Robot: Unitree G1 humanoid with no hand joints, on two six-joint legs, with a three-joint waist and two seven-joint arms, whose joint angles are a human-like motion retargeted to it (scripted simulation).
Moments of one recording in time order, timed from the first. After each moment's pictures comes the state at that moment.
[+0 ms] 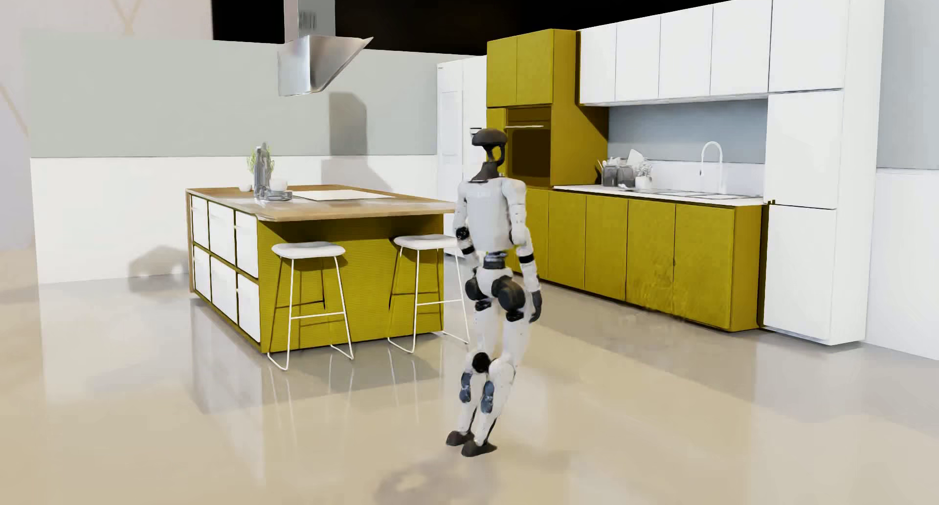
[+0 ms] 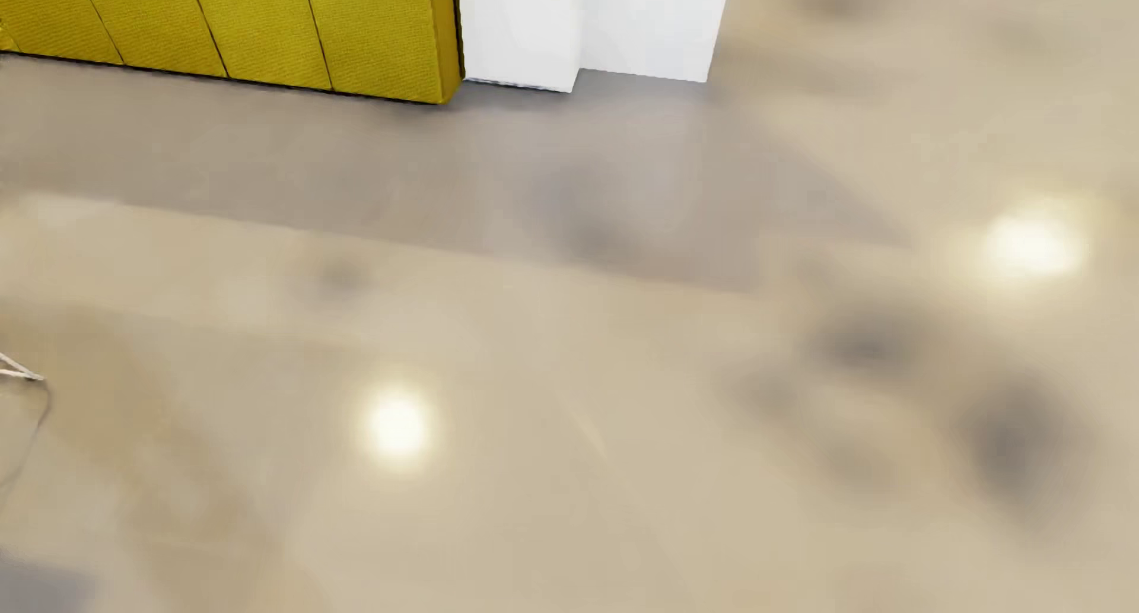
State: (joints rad) body 0.07 0.08 0.05 -0.05 0.12 -0.05 0.00 0.00 -0.01 0.23 0.24 0.09 0.14 -0.05 -0.12 0.34 -0.27 0.00 0.00 -0.60 0.65 0.94 1.03 0.00 0.00 0.00 0.00 0.00 0.00
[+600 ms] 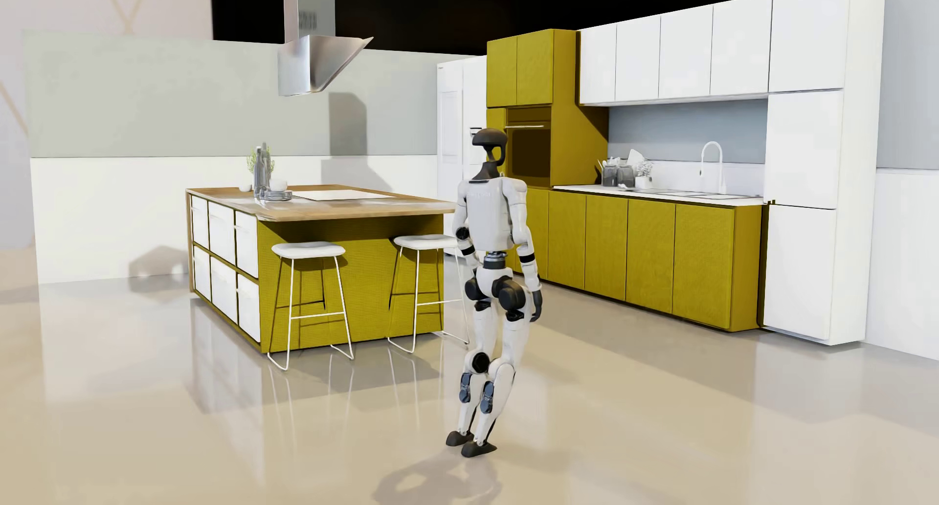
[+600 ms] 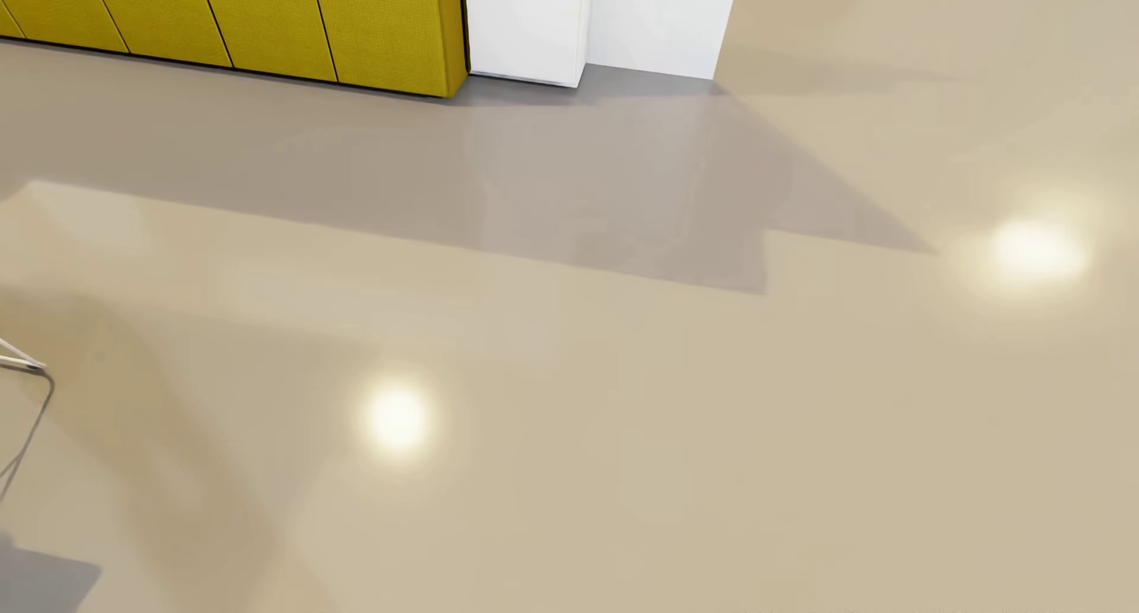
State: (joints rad) body 0.06 0.08 0.05 -0.05 0.12 -0.06 0.00 0.00 -0.01 0.23 0.24 0.09 0.13 -0.06 -0.12 0.34 -0.27 0.00 0.00 -0.62 0.66 0.94 1.03 0.00 0.00 0.00 0.00 0.00 0.00
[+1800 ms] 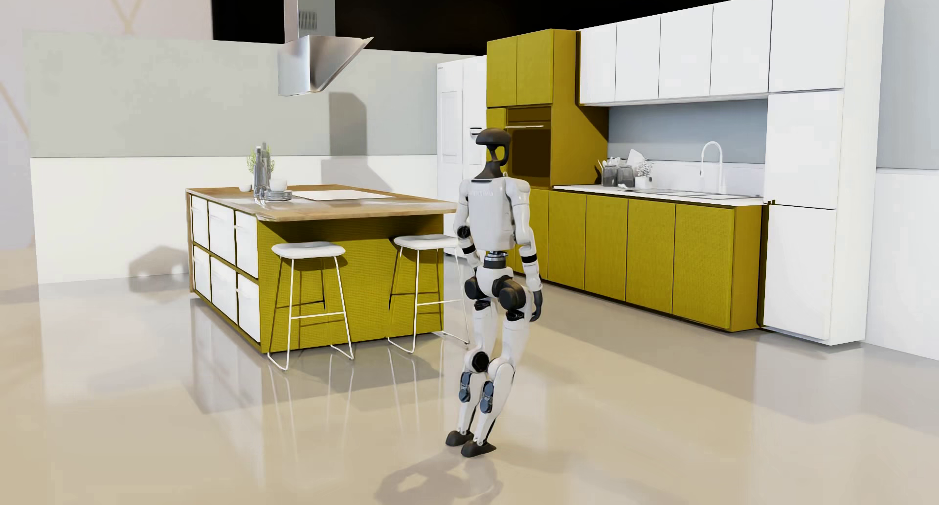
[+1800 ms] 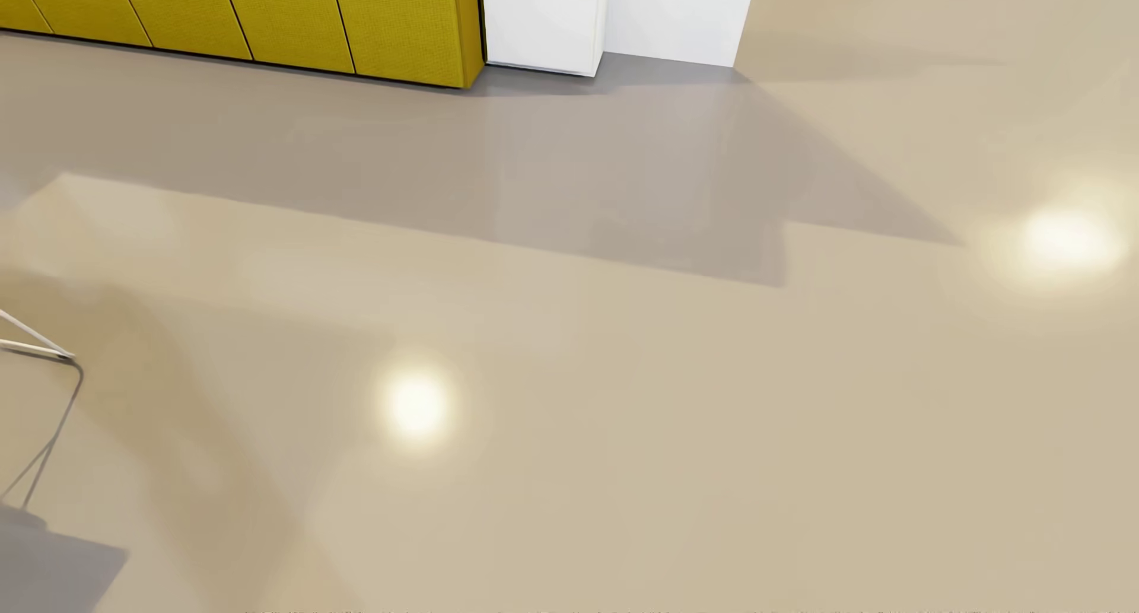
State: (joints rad) body 0.05 0.08 0.05 -0.07 0.11 -0.05 0.00 0.00 0.00 0.23 0.22 0.07 0.11 -0.07 -0.11 0.33 -0.27 0.00 0.00 -0.62 0.69 0.94 1.02 0.00 0.00 0.00 0.00 0.00 0.00
